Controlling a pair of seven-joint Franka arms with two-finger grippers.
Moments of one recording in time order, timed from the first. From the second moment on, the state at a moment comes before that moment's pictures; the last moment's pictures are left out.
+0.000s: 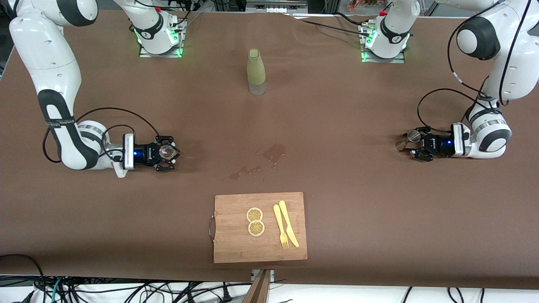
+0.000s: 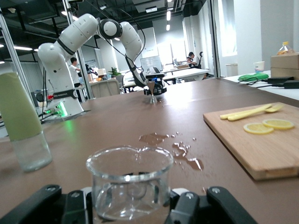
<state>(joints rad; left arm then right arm) 0.36 1.02 0.22 -1.65 -1.16 1.21 2.72 -0.13 0.83 0.05 -1.74 1.29 1.58 -2.38</state>
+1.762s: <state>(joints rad) 0.09 0.98 -0.01 -1.57 -1.37 1.48 2.51 0.22 0.82 0.15 -1.35 1.36 1.88 -1.72</state>
